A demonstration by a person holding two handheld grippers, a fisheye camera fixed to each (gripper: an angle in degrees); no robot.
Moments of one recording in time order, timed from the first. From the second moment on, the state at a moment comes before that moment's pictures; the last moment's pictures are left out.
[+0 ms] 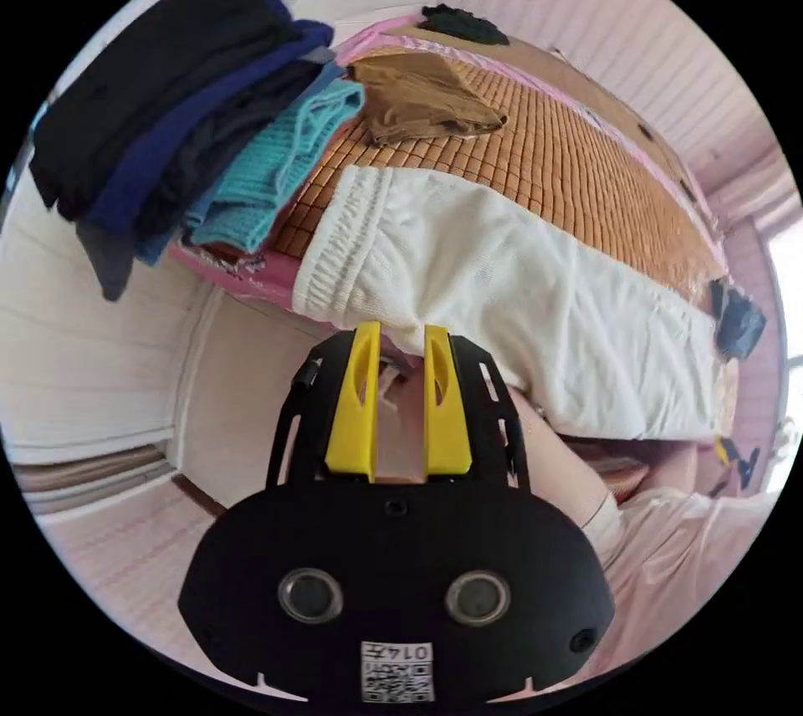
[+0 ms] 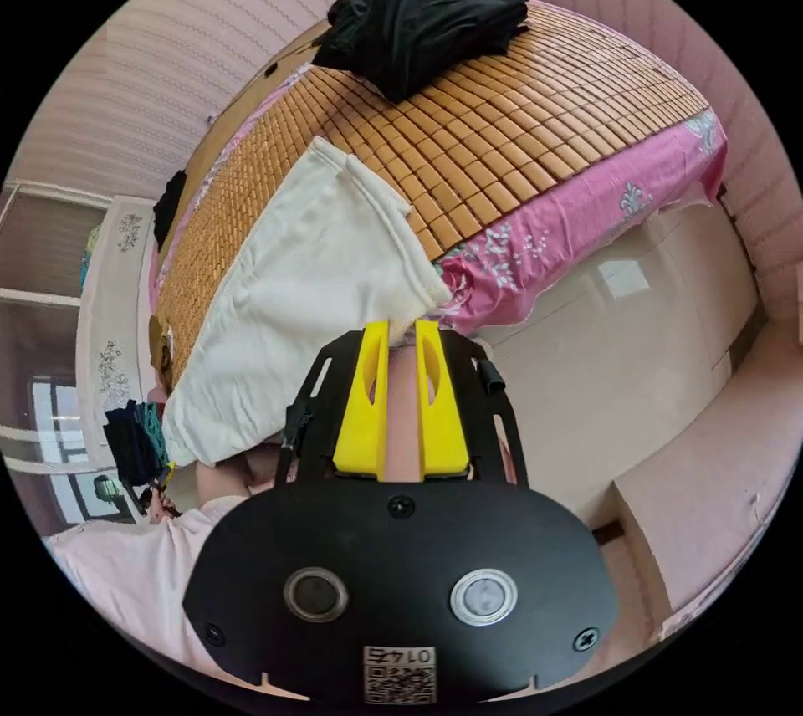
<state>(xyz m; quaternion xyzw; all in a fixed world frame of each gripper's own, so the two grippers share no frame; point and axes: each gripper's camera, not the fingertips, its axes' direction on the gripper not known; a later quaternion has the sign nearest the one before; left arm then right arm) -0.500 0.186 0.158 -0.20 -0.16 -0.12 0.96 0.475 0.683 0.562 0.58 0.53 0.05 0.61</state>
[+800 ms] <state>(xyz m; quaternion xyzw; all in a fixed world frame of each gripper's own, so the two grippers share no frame) -0.182 0.008 0.400 -0.31 0.10 0.26 0.91 0.365 0.569 0.568 0.52 0.63 -0.18 0.55</state>
